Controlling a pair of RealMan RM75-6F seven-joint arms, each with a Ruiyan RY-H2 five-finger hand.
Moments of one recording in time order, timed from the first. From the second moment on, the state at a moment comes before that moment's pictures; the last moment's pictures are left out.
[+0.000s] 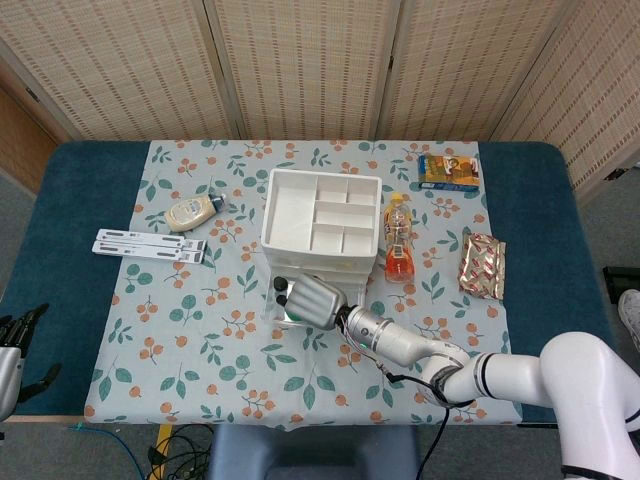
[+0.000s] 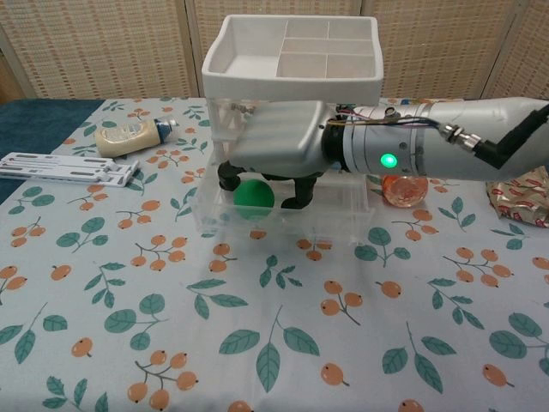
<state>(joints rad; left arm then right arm) -0.05 -1.12 -0.04 -1.57 1.51 1.55 0.01 1.14 -1.54 0.08 -1.42 -1.34 0.71 -0.67</state>
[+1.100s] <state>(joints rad) -0.06 -1.12 -0.05 -1.58 1.54 1.55 0.02 0.93 -1.35 0.07 -1.65 -1.49 1.07 -0.51</state>
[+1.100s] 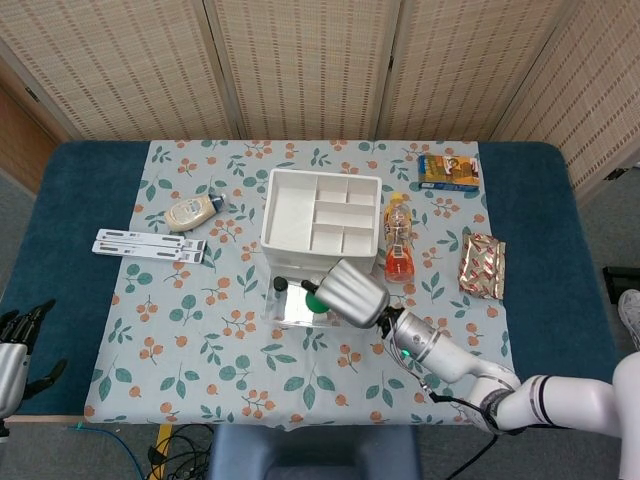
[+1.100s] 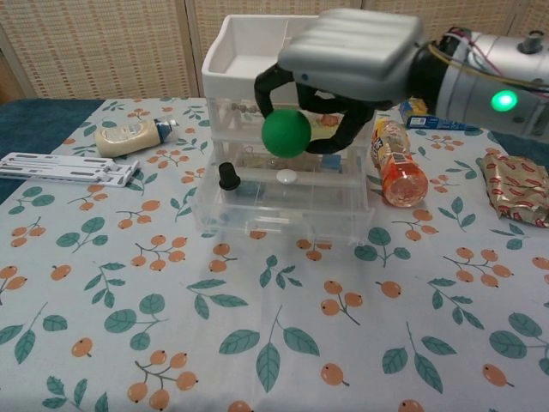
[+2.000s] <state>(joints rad) -0.09 -1.13 -0.04 -1.60 1.56 1.54 0.05 0.65 -1.45 -0.03 -1.38 -1.40 1.04 -0.27</state>
